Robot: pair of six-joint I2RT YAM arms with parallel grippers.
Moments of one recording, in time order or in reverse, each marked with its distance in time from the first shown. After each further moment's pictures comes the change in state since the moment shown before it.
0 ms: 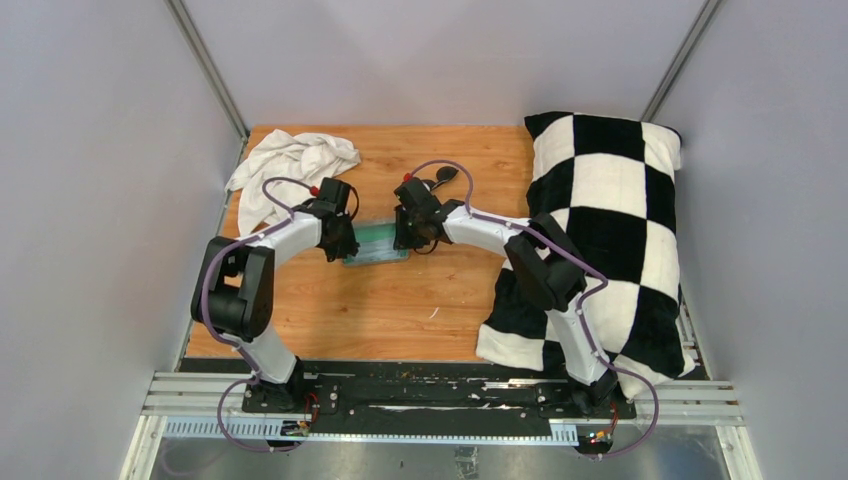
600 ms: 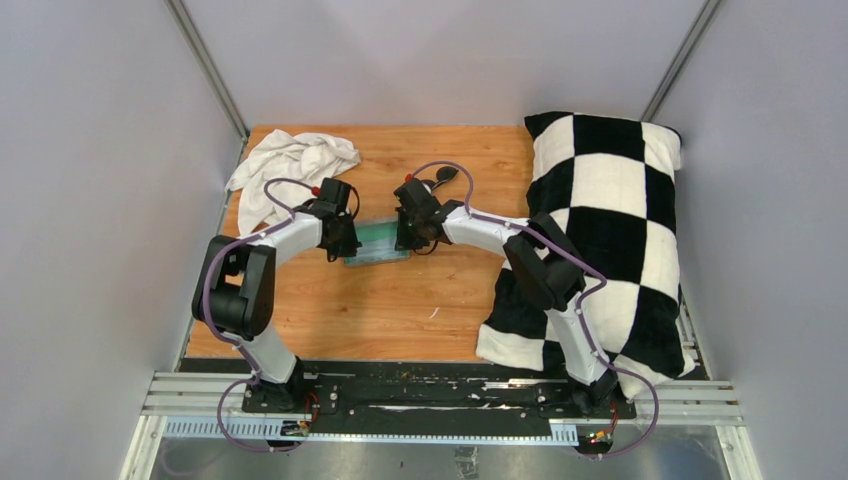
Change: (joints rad) left arm 0.000 0.000 -0.006 0.028 0.037 -0.008; right arm 0.000 0.005 0.000 -0.004 0.006 0.026
